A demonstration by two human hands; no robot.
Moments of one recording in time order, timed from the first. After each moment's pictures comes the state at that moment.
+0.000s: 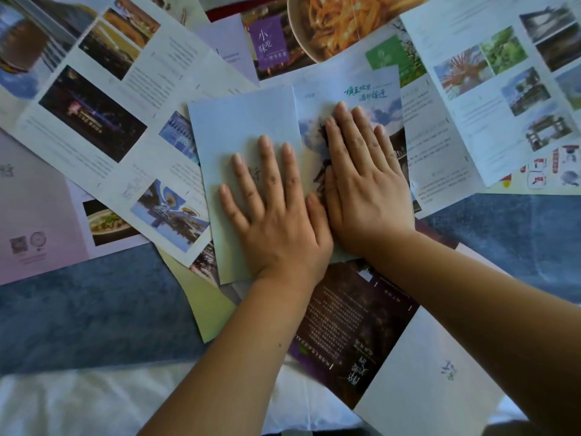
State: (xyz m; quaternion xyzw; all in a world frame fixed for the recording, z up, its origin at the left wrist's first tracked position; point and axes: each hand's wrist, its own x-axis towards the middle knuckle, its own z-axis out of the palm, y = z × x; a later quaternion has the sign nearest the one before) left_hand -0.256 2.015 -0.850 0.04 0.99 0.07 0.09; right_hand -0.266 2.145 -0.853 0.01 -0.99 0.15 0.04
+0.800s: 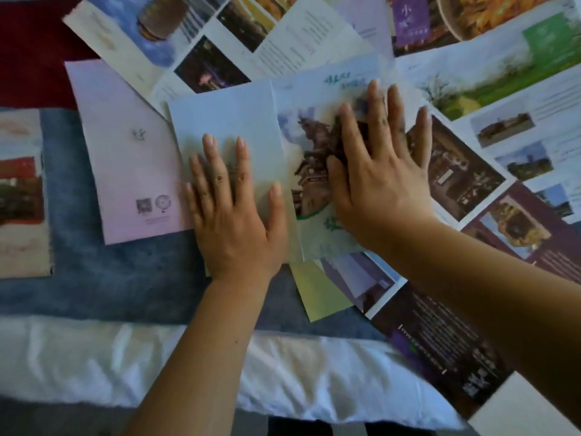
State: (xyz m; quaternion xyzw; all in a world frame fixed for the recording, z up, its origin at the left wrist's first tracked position) left_hand -0.278 1.834 -0.851 -0.03 1.00 0.08 0.04; right_hand -0.299 2.020 -0.838 0.01 -0.99 0.13 -0.05
